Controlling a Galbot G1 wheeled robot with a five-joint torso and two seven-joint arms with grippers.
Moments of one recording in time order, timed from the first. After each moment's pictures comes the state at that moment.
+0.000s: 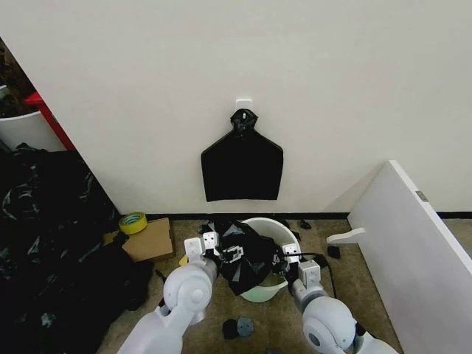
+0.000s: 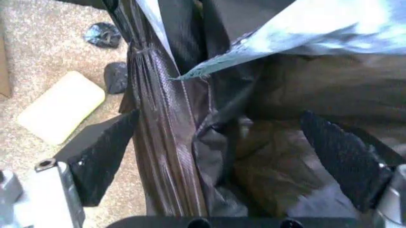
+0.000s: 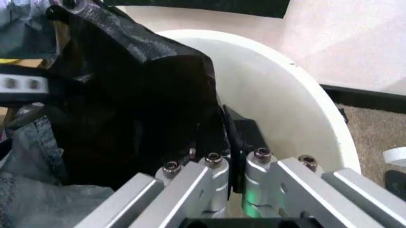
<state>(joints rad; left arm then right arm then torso) 1.09 -1.30 -0.03 -1.96 -0.96 0.68 -0.75 -1.28 1.06 0.00 2.05 0.50 -0.42 0.46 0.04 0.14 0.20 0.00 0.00</state>
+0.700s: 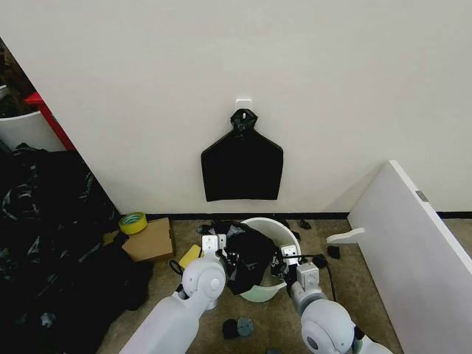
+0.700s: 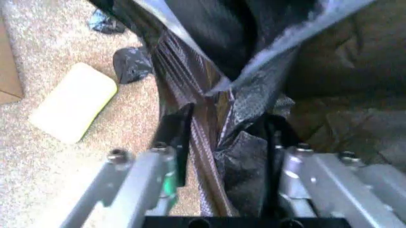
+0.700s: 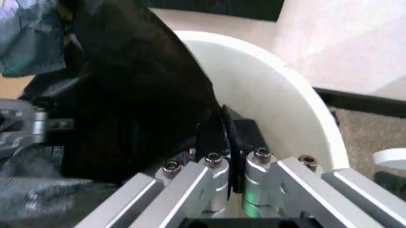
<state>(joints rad) 1.02 -1.29 0.04 -1.85 -0.93 0.73 -0.76 -1.29 1.07 0.01 2.05 0.46 -0.41 0.46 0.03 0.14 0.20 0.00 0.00</state>
